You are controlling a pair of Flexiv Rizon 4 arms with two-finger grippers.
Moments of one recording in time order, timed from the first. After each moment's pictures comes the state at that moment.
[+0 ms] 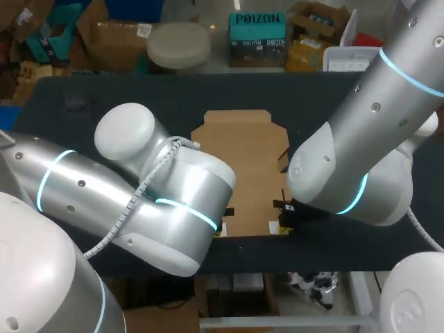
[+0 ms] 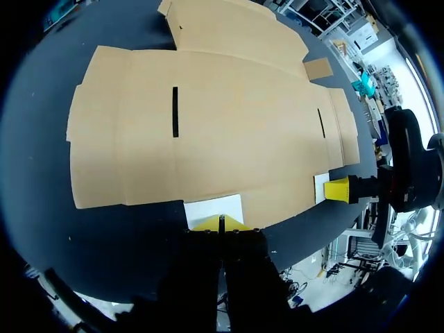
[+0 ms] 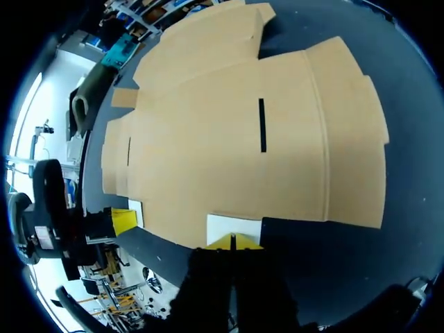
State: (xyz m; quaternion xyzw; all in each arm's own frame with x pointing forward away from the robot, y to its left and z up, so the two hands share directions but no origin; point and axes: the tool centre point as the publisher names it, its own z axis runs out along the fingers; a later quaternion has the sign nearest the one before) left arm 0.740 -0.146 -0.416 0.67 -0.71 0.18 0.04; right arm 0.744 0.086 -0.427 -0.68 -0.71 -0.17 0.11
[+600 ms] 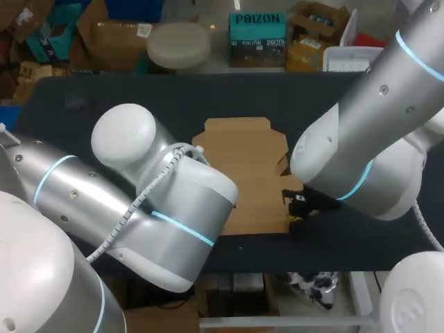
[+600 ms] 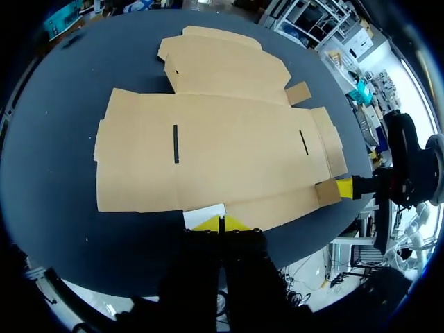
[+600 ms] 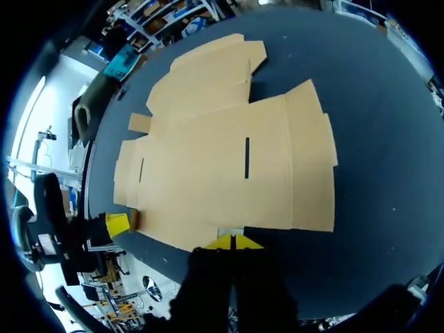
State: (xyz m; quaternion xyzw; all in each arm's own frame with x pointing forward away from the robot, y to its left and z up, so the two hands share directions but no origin) left arm 0.750 -0.146 -0.381 0.67 -0.71 0.22 0.00; right arm 0.757 0.064 -0.396 -0.68 -0.70 -0.20 0.08
